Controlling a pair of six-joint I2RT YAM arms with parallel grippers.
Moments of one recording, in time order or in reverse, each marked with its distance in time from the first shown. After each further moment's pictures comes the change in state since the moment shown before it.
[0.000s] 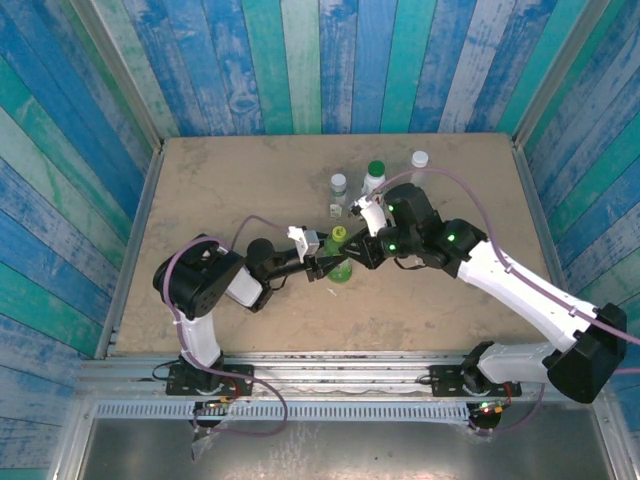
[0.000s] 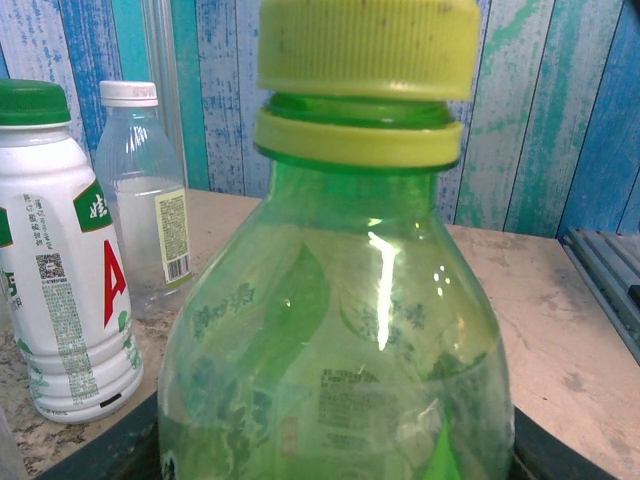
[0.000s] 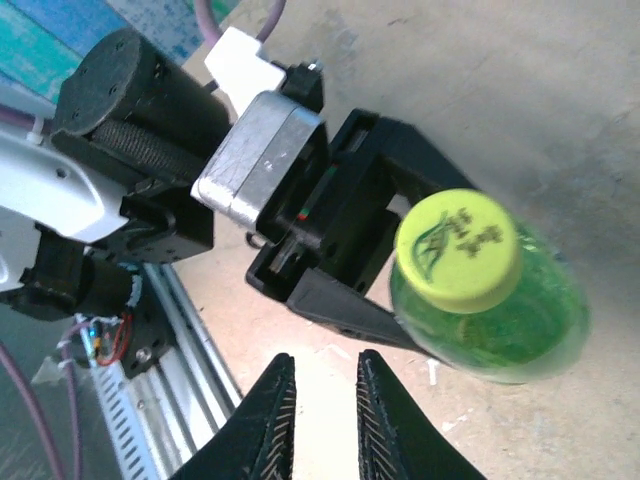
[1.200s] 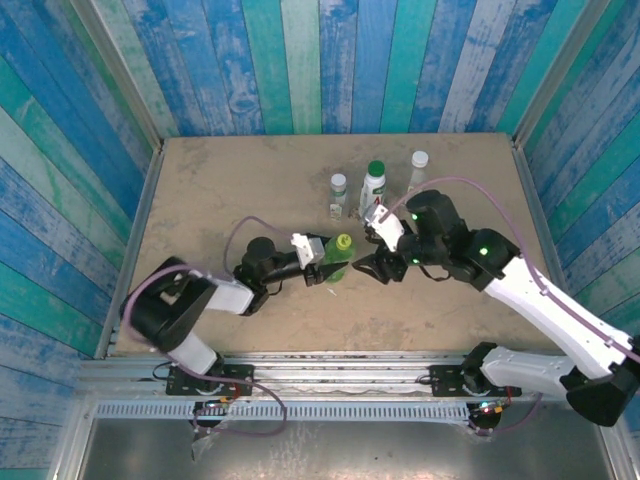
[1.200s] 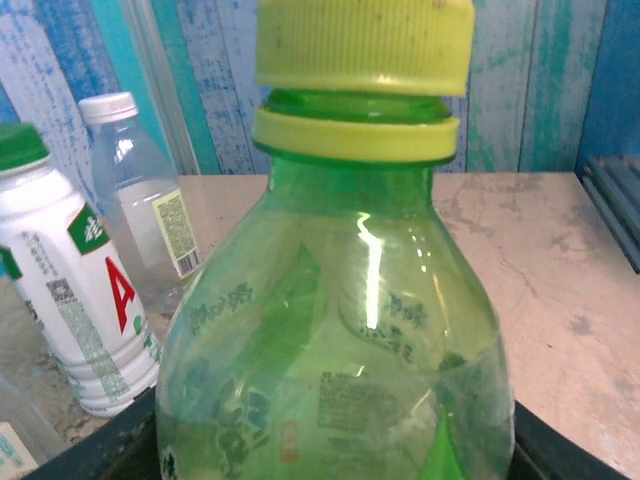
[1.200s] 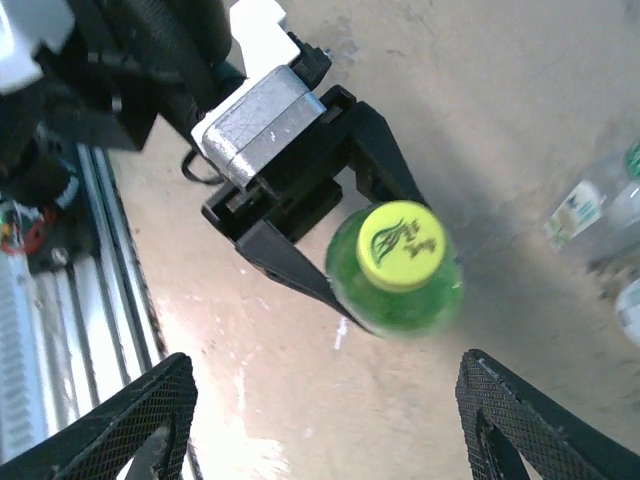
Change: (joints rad) left arm -0.061 -0.324 -0.036 -0.444 -0.076 0.289; right arm 0.023 -0.174 0.025 -0.190 0.063 -0.479
